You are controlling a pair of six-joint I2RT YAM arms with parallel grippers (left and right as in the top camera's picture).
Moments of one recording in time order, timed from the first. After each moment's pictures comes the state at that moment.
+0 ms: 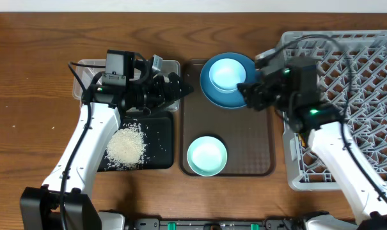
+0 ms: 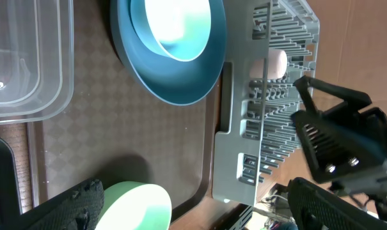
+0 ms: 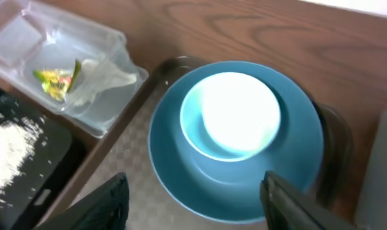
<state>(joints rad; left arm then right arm) -0.13 1.51 1.14 -0.62 0.80 -0.55 0.29 1.41 1.00 -0.26 -0.32 -0.03</state>
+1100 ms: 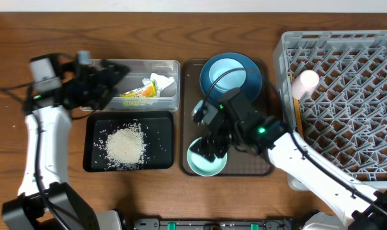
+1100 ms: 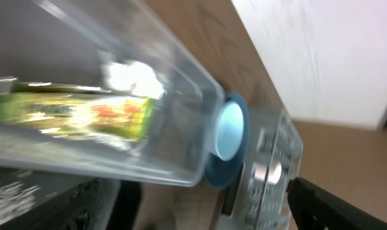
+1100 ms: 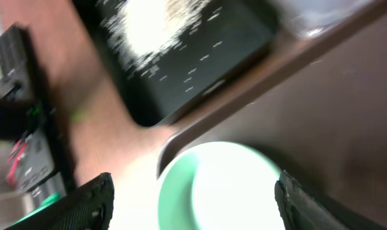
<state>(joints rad) 0.36 1.51 1.14 -0.62 0.83 -0.57 0.70 1.47 1.00 -0.54 -0.49 -0.08</state>
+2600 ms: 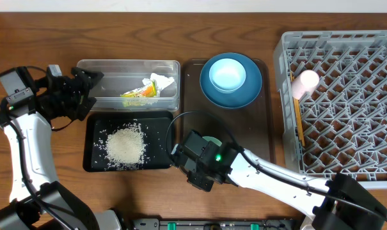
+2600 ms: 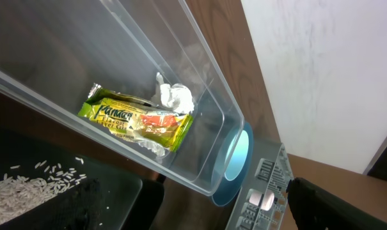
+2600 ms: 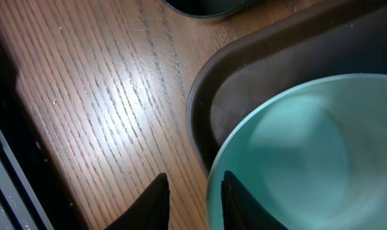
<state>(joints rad) 0.50 1.51 1.14 -0.68 0.84 -0.57 1.02 1.63 1.00 -0.66 -0.16 -0.08</state>
